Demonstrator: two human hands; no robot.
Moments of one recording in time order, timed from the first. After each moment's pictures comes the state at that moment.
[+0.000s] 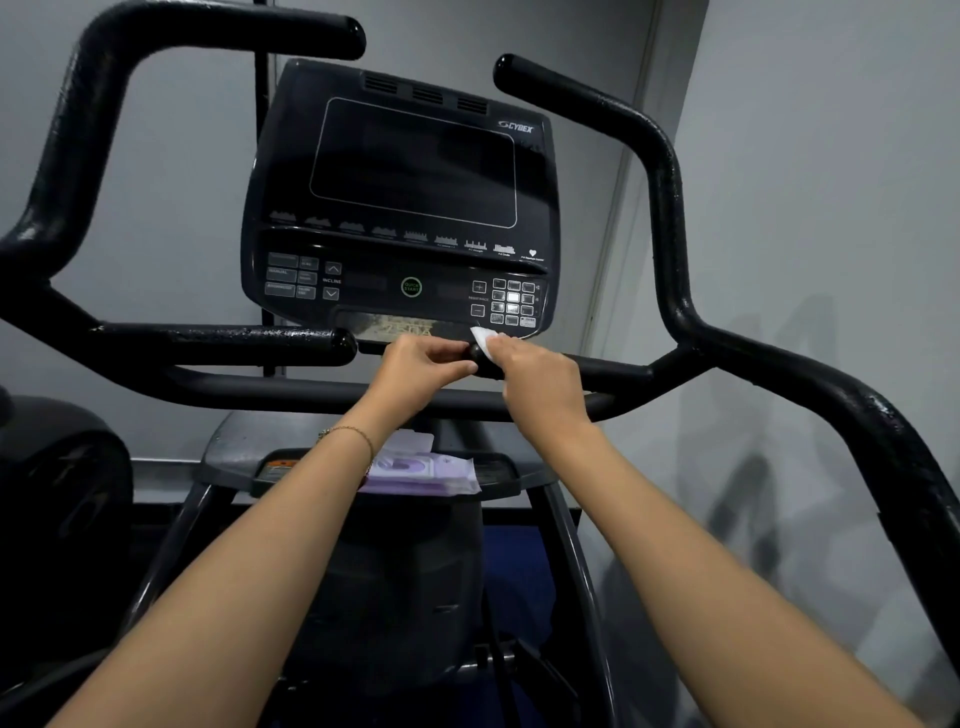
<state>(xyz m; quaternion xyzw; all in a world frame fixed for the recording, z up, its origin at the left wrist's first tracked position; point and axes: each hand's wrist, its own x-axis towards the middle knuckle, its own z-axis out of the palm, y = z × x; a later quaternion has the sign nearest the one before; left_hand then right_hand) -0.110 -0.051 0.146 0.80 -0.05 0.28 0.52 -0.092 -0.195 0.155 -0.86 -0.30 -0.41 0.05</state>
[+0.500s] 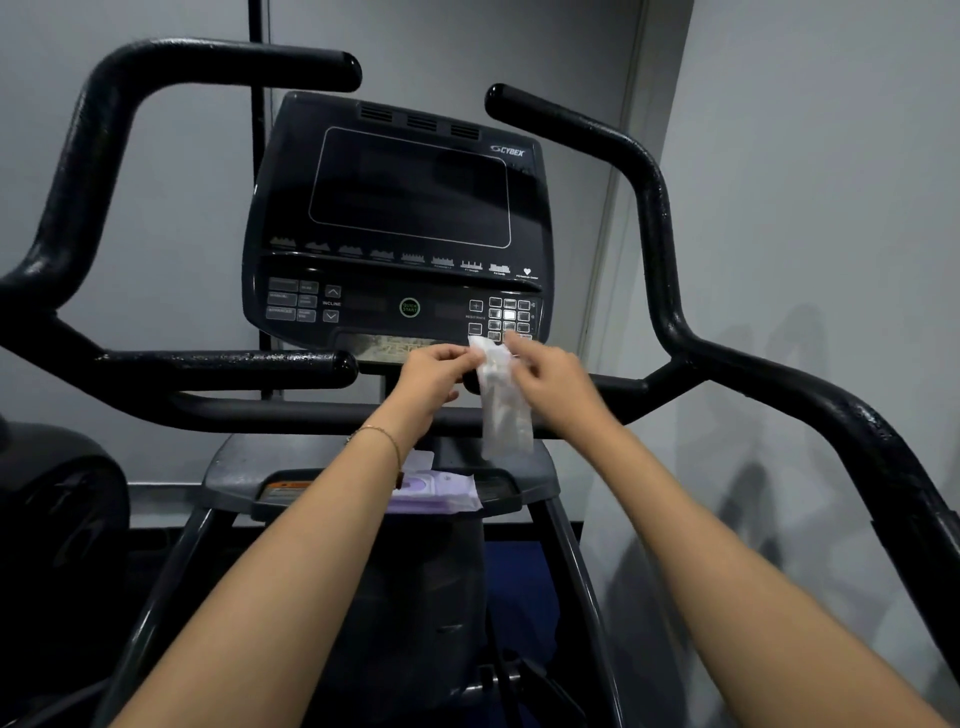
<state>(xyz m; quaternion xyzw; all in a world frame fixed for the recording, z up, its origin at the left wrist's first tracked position) -0.103 -0.068 0.164 0.70 0.01 0.19 0.68 -0.091 -0.213 0.176 -0.88 -0.29 -0.24 0.28</state>
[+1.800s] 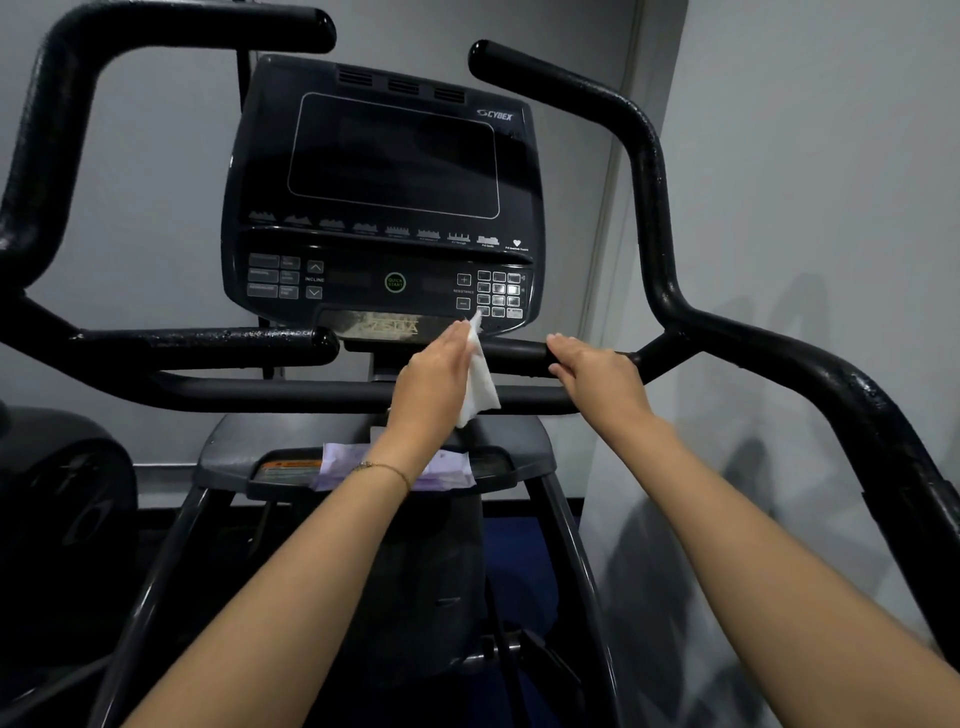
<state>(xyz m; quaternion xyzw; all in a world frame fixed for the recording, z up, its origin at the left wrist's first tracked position) -0.116 -0.092 0.132 0.86 -0.02 0.39 0.32 -0.058 -0.266 0.153 -0.92 -0.25 -0.29 0.10</state>
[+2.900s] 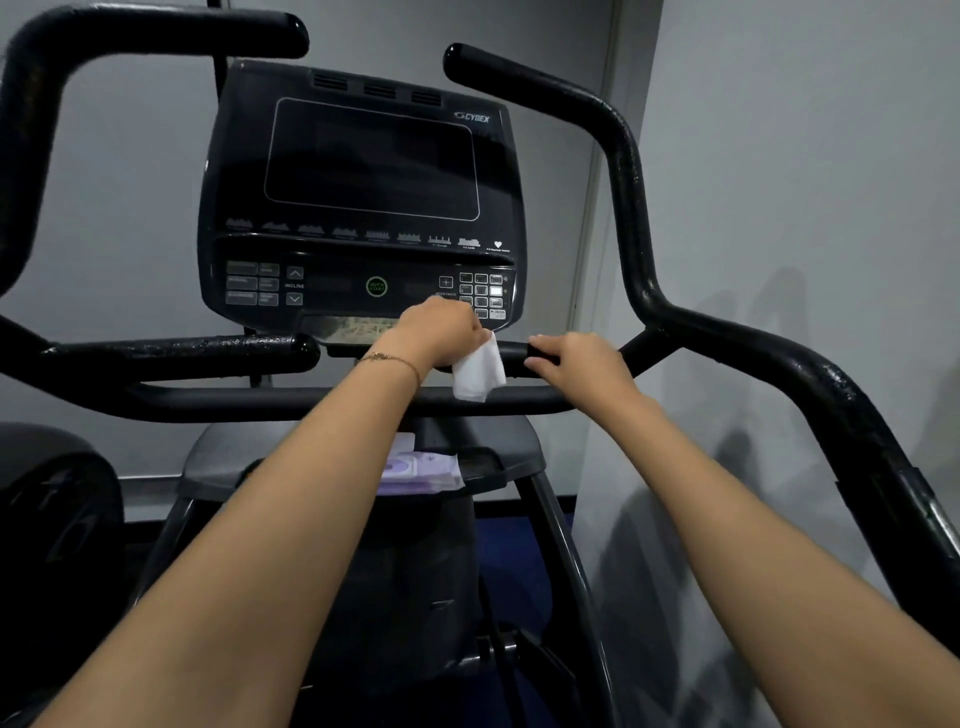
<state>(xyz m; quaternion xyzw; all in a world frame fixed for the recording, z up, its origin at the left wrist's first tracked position) -0.084 -0.097 0.206 0.98 -0.01 0.17 0.06 -0.068 -0.267 0.172 -0.93 -0.23 -0.26 0.11</state>
